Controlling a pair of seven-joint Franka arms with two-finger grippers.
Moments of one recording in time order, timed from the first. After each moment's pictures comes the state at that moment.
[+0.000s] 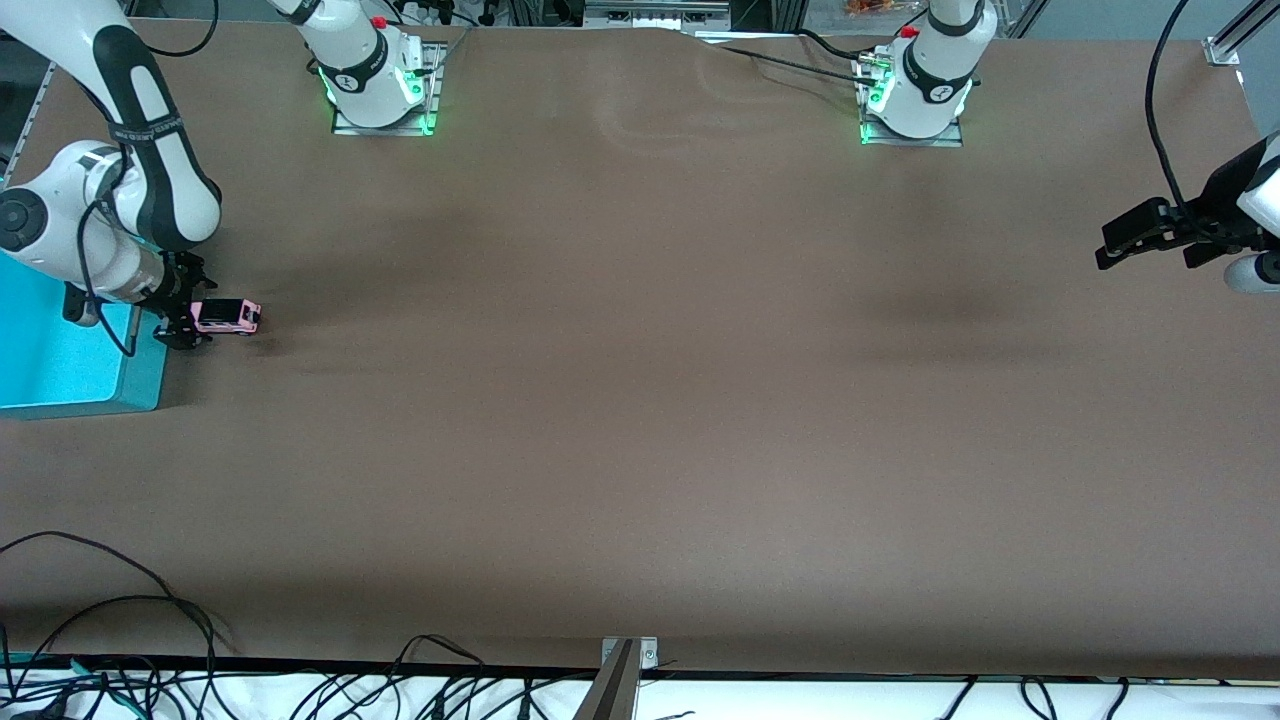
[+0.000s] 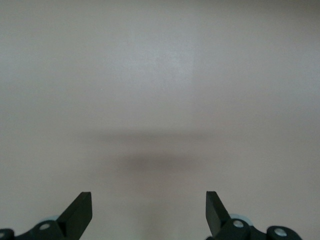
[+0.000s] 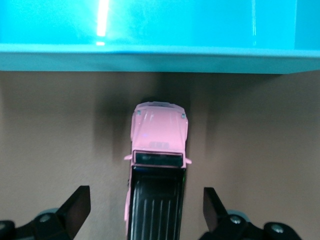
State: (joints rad) left arm -0.04 0.06 0.06 -1.51 -0.03 1.51 -0.03; right arm 0.01 0.30 -0.35 -2.31 0.01 2.56 1.15
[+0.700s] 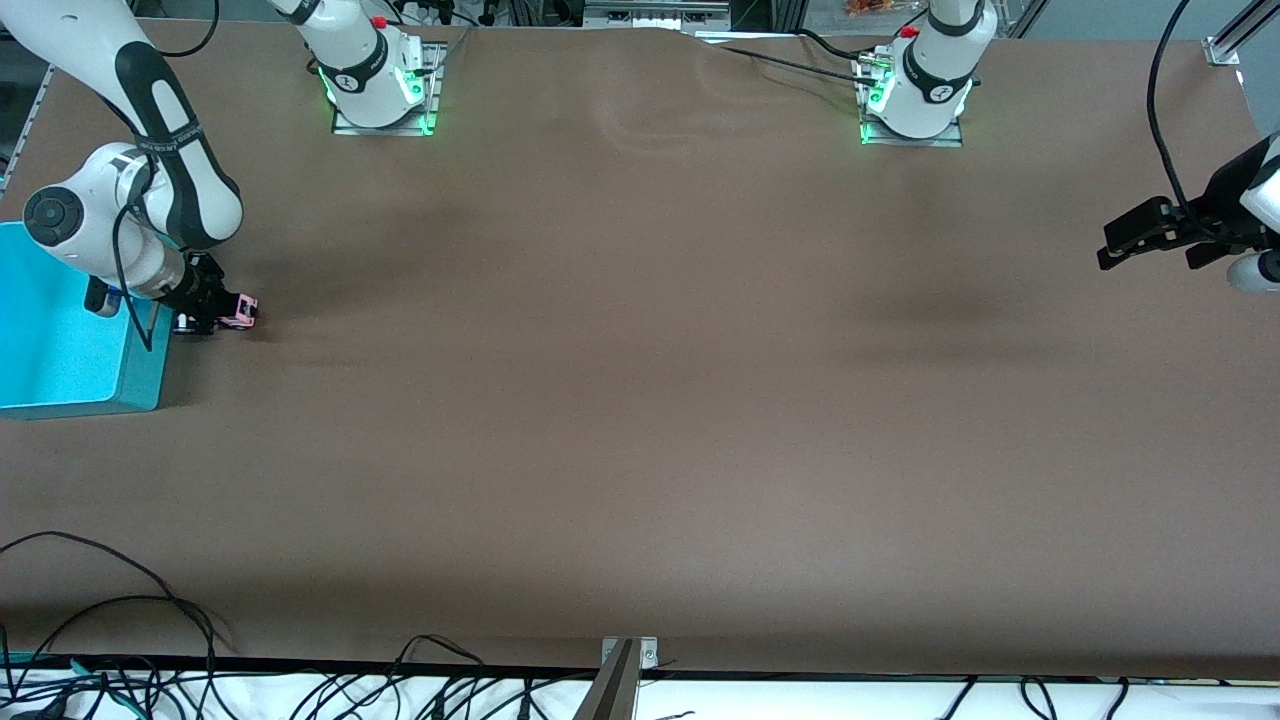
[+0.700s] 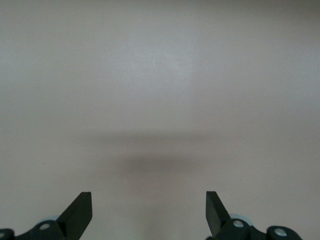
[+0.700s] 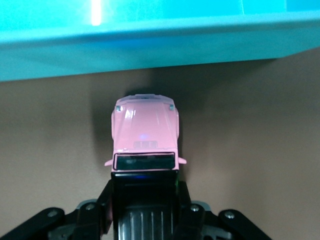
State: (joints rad) left arm -0.05 0.07 0.06 -1.49 -0.03 1.51 -0.02; right arm 0.01 0.33 -0.36 -2.37 0.01 2.66 1.26
